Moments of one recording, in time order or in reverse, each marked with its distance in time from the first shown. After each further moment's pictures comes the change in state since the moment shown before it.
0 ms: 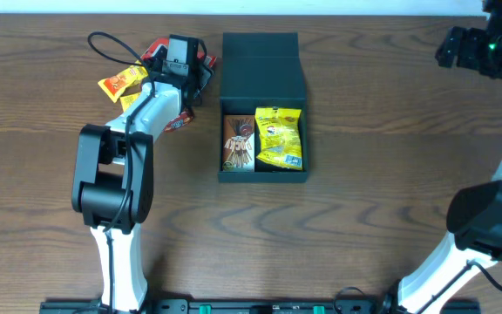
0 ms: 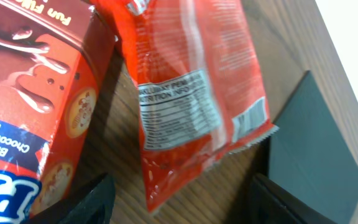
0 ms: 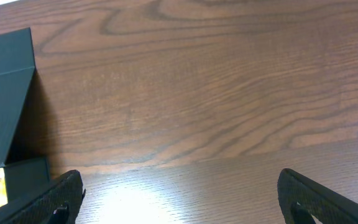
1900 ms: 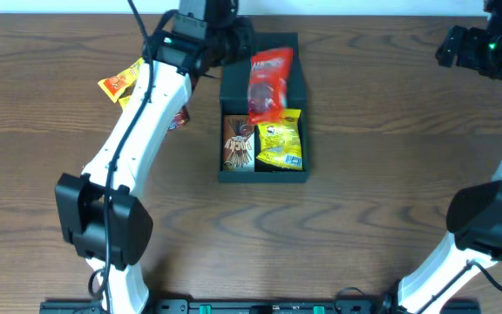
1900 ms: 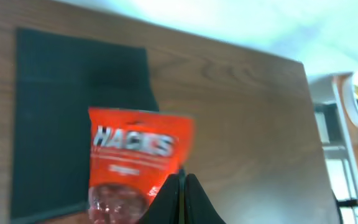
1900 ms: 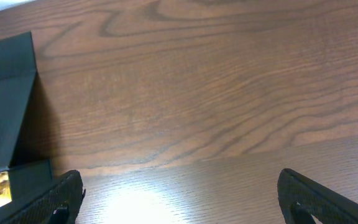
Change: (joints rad) left arm -0.151 -0.219 0.372 -0.385 0.426 0.501; right arm 0.000 0.000 0.000 0.000 0.000 0.025
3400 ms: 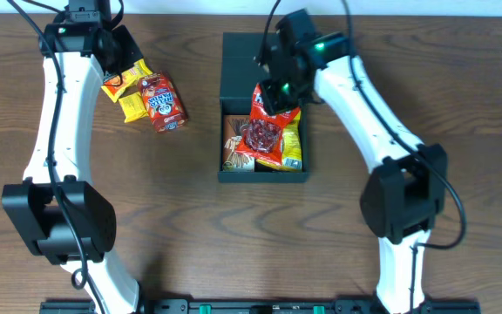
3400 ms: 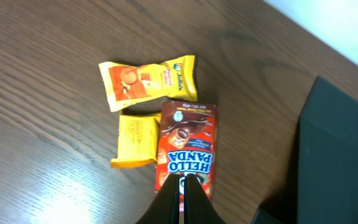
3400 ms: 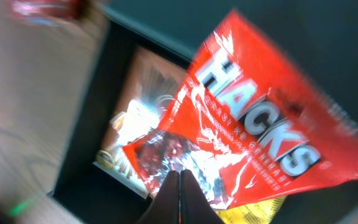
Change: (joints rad) left arm 0.388 -0.017 0.000 -0.335 -0.406 0.097; right arm 0.732 0.153 -0.229 0.127 -0.146 0.119
